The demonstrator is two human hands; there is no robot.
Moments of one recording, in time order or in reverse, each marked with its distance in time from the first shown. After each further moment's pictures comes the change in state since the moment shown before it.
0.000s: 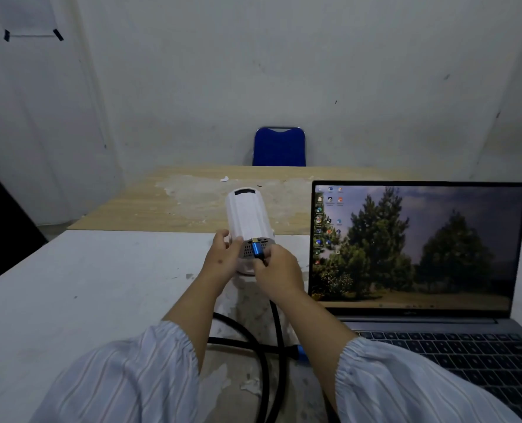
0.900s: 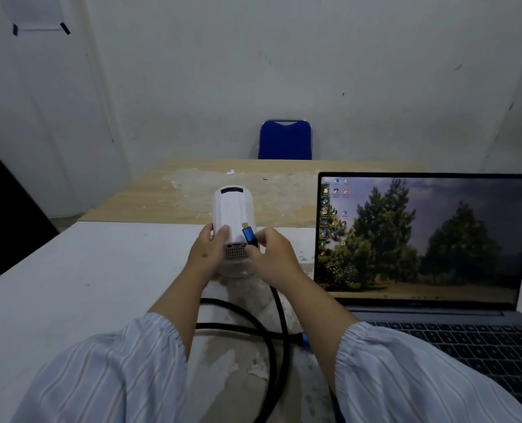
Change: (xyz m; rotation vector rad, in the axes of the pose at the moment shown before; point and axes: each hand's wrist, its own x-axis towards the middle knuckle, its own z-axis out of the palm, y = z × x) left_hand -0.005 -0.005 -0.034 0.025 0.091 0.005; right_hand -0.005 -0.020 -0.004 0.139 -0.120 -0.148
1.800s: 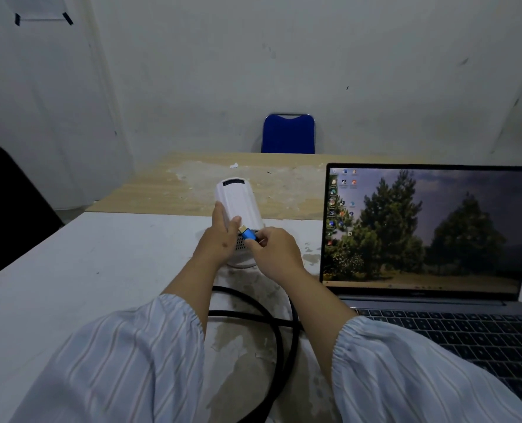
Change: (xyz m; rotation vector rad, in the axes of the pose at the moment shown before) left_hand 0.001 -0.001 0.000 0.358 -0.059 0.102; right_hand -0.009 -0.004 0.011 -0.103 0.026 0.064
